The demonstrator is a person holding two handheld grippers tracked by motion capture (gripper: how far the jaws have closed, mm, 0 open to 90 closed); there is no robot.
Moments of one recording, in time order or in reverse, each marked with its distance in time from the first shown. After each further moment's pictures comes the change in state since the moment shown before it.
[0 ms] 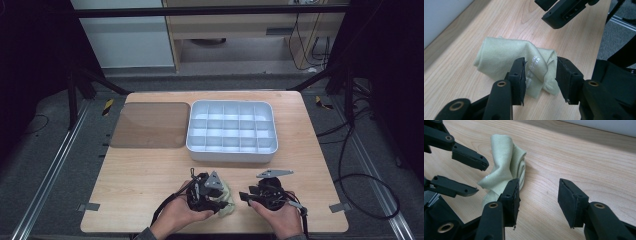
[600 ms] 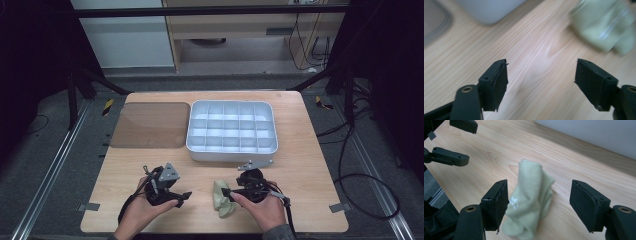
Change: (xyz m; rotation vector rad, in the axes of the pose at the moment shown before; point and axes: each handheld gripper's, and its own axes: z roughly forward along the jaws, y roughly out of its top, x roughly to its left) left arm 0.054 -0.082 -0.059 -0.046 0.259 -0.164; right arm 0.033 0.036 0.023 0.022 0.033 -0.070
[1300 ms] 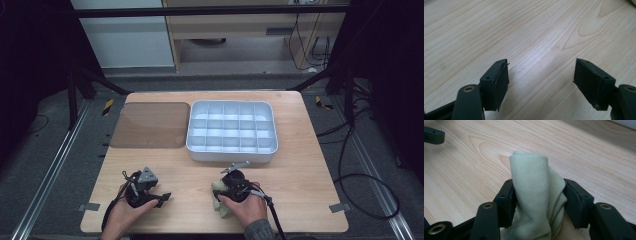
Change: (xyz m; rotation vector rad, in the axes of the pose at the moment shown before) left arm 0.039 -0.052 0.004 0.036 0.048 -0.124; right arm 0.012 -0.001 0.052 0.129 -0.070 -0.007
